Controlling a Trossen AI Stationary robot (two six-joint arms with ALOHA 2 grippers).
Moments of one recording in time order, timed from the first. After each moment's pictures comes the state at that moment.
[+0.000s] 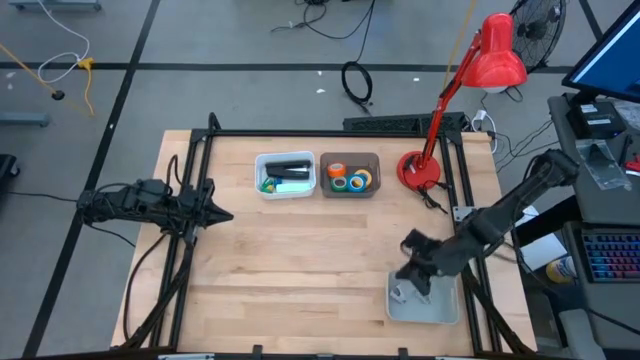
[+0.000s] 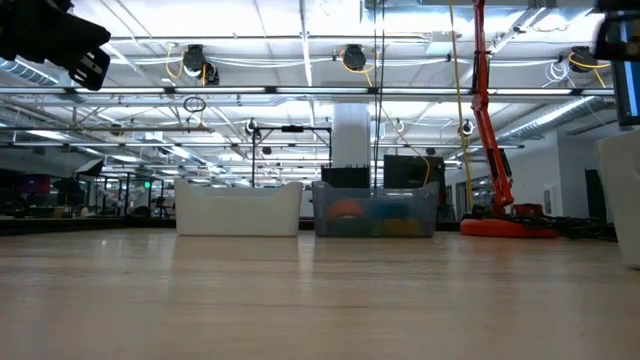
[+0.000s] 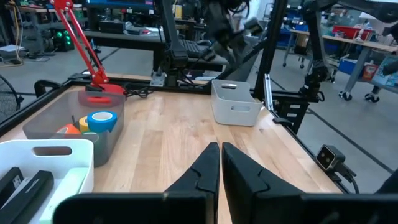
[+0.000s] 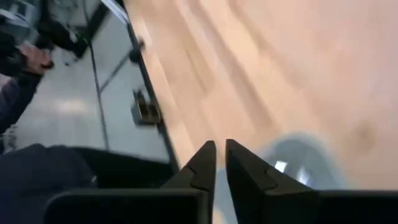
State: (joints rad) left arm -0.11 0.01 0.32 -0.40 0.05 -0.11; right arm 0.66 1.07 0.82 -0.51 0.15 1.30
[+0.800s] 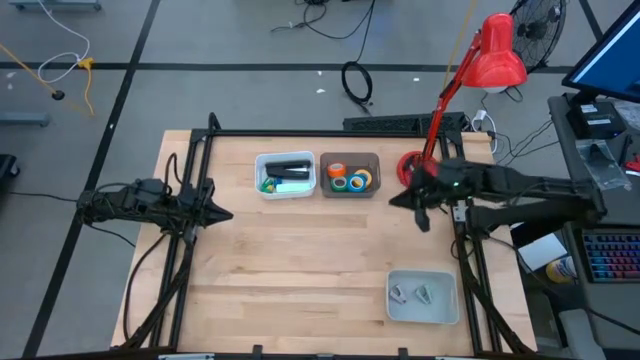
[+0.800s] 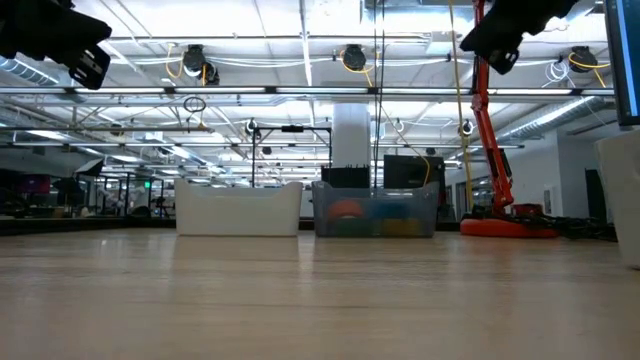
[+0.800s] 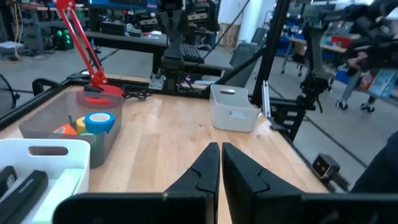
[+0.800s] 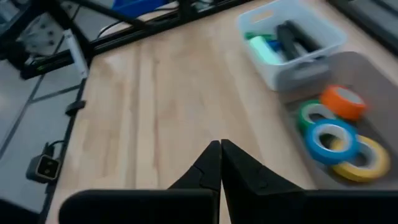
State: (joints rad) left arm -0.11 0.01 0.32 -0.38 0.05 -0.15; right arm -0.07 0.82 0.82 -0.54 -0.11 0.27
